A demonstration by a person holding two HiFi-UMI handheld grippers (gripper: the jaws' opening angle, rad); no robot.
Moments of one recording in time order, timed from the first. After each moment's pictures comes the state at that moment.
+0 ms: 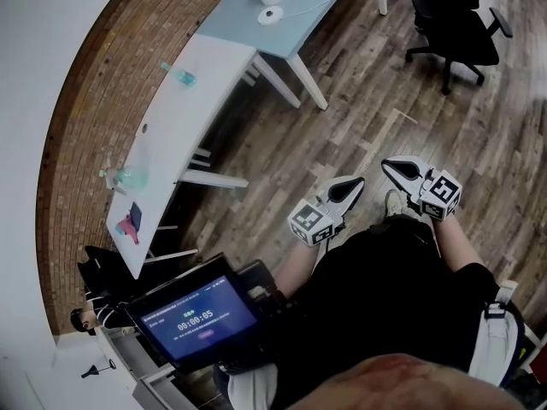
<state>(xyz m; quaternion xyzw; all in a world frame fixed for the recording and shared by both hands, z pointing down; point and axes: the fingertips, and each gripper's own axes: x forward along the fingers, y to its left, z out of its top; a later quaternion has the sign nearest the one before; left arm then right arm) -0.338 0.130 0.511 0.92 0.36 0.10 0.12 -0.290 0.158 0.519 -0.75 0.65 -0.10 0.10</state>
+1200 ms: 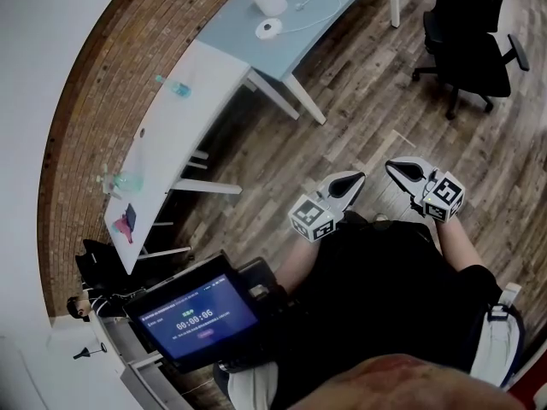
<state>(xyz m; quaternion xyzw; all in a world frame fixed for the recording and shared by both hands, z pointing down) -0.178 0.162 0.512 0.94 0.31 0.09 0.12 -0.136 0.199 0.526 -0.73 0.67 -0.10 0.09</state>
